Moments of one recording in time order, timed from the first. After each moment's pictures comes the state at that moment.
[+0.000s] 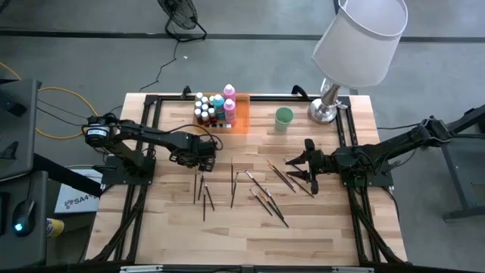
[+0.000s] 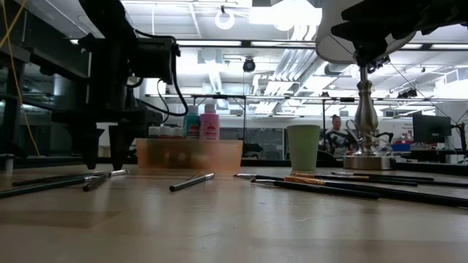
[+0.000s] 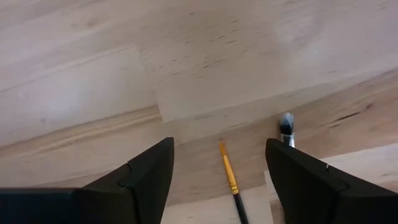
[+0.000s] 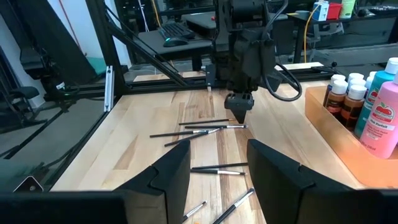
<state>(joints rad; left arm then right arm) 0.11 1.53 0.81 -0.76 -0.04 -1.20 0.28 0.82 0.38 0.30 0.23 0.15</state>
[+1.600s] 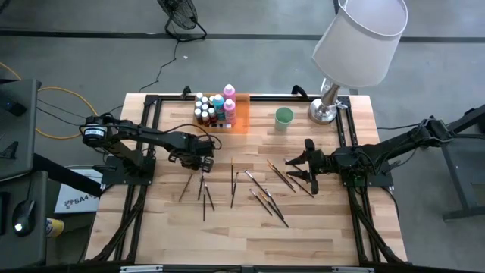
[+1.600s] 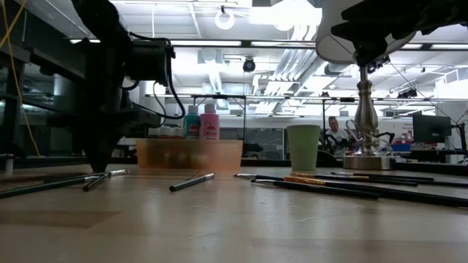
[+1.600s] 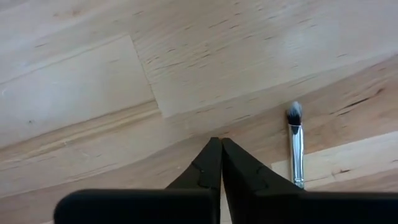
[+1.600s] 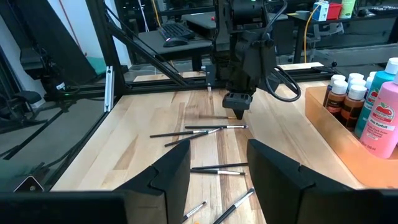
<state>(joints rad) 0.11 1.52 0.75 -0.70 0.04 -1.17 0.28 0.82 0.38 0.30 0.23 0.15</state>
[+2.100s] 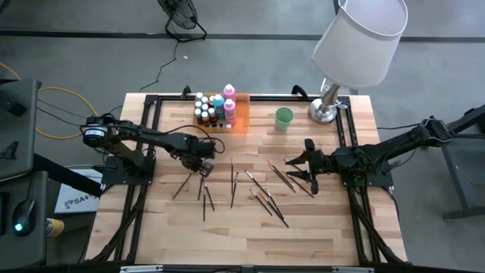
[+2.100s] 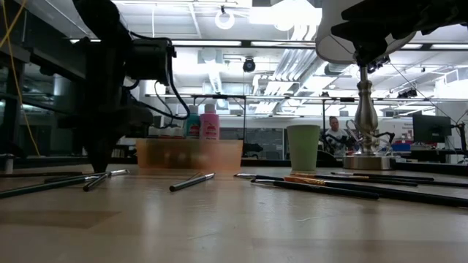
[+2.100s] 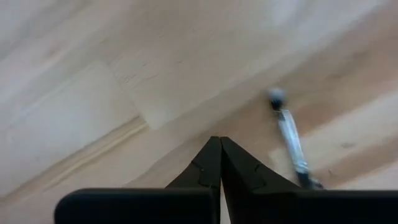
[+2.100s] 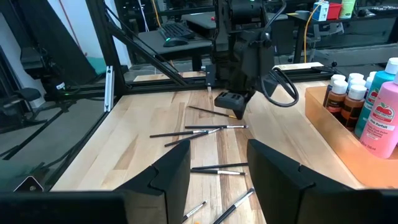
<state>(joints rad) 0.10 1.51 0.77 -0.71 -0.01 -0.95 0.28 0.82 0.38 0.30 0.23 0.15</state>
